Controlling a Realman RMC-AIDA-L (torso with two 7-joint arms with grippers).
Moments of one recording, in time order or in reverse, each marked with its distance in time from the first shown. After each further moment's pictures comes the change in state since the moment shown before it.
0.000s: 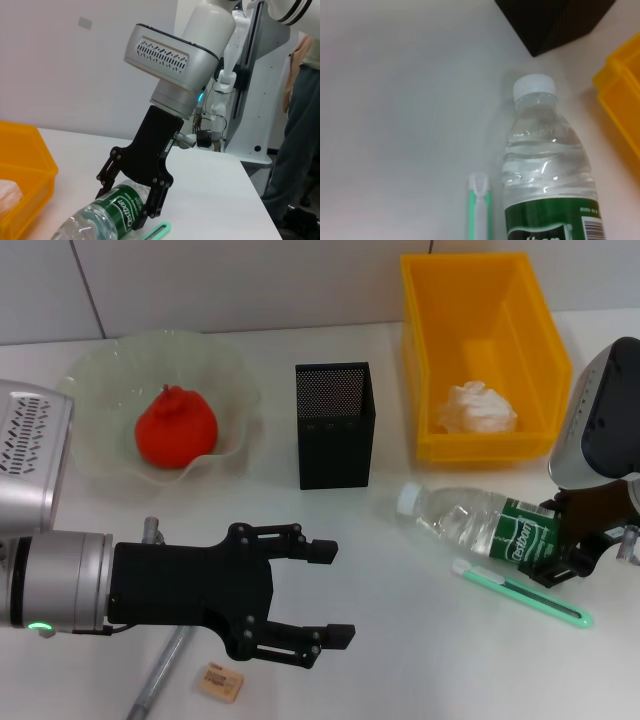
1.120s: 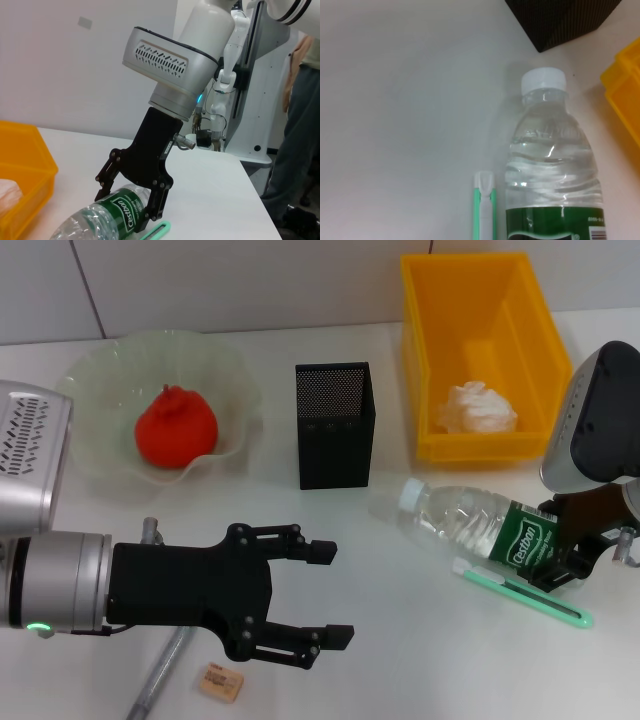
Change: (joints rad) left arm 0.001 0.001 0.000 0.000 0.000 0.002 0.000; right arm 0.011 0.000 -0.021 0.009 -0.016 -0.005 0.011
